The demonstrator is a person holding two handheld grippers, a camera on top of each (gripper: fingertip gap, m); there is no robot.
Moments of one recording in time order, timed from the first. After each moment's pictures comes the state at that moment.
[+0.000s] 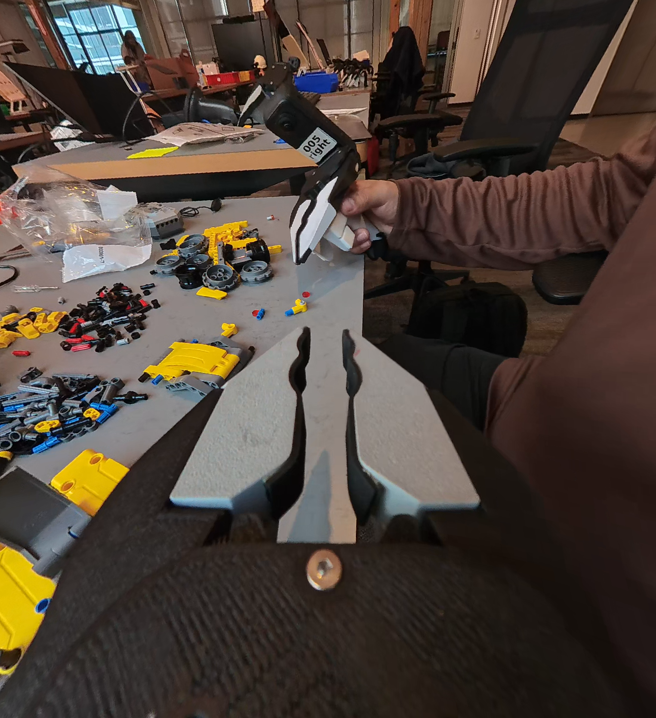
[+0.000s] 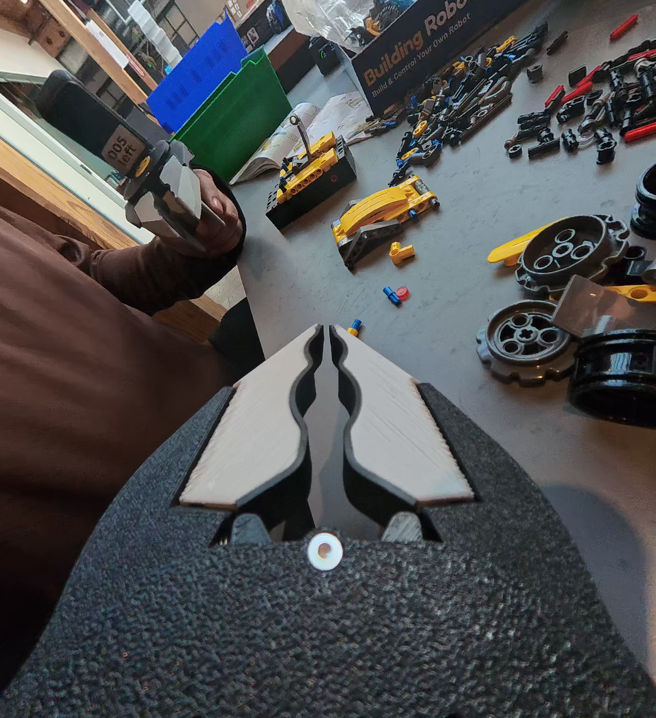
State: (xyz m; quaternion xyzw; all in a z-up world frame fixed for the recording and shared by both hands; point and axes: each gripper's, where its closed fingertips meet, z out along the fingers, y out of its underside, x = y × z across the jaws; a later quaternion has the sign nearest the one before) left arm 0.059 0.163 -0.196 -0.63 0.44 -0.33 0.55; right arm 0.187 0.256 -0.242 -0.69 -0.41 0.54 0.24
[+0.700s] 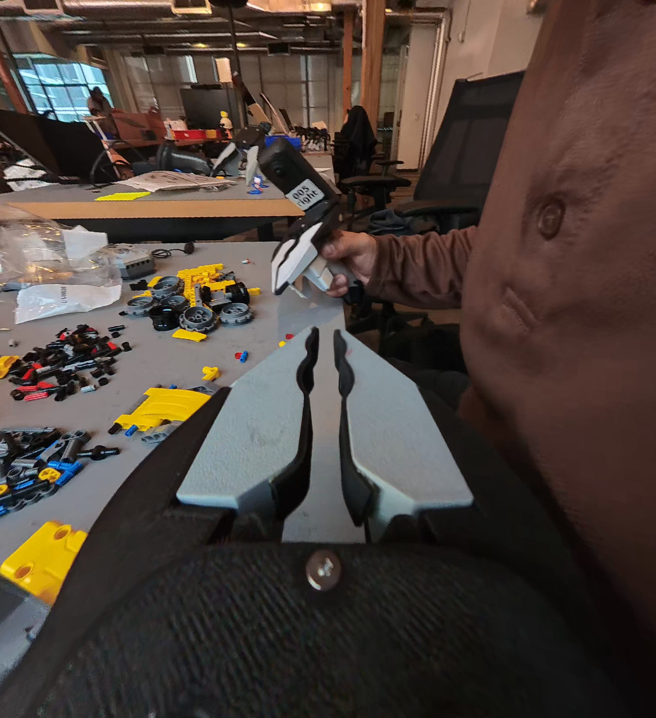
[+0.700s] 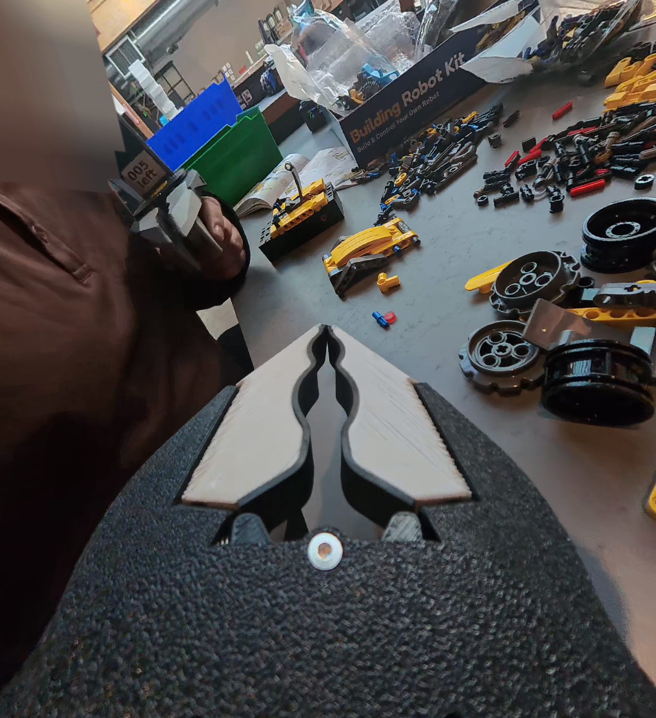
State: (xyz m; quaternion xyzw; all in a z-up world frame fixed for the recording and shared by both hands) left arm 0.073 0.171 -0.180 -0.59 0.43 -0.40 0.55; right arm 0.190 0.265 -0.231 -0.68 -0.39 0.54 0.30
